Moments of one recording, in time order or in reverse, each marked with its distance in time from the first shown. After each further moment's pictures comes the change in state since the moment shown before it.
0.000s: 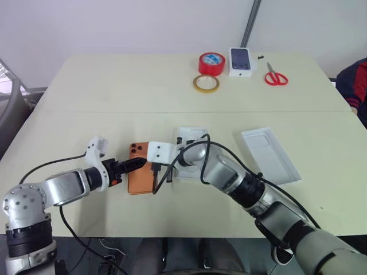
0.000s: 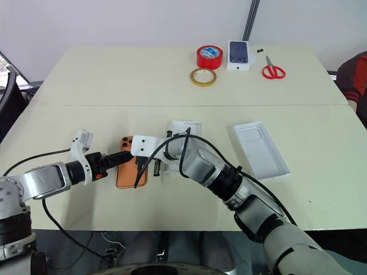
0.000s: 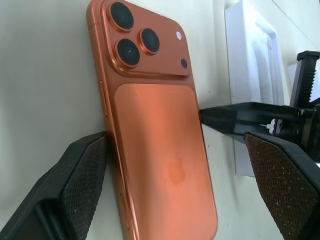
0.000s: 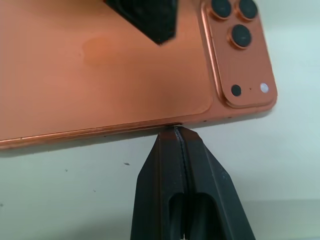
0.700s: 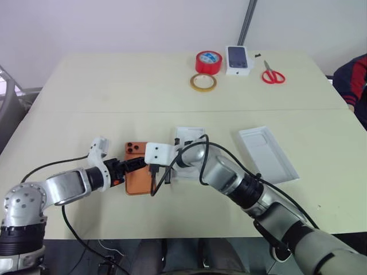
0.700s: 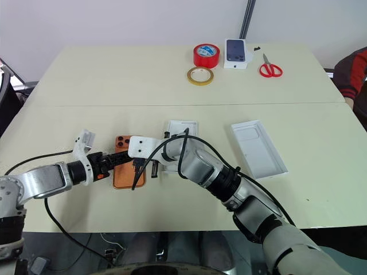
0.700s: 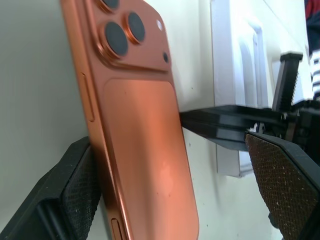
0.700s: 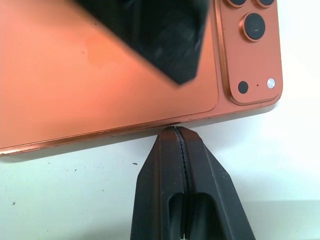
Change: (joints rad) left arm 0.068 0.143 -0.132 0.031 -0.180 -0.203 0.008; right arm 0.004 0.014 0.000 -0.009 0.001 -0.001 0.011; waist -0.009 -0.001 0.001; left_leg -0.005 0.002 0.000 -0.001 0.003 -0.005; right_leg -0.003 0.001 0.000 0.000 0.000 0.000
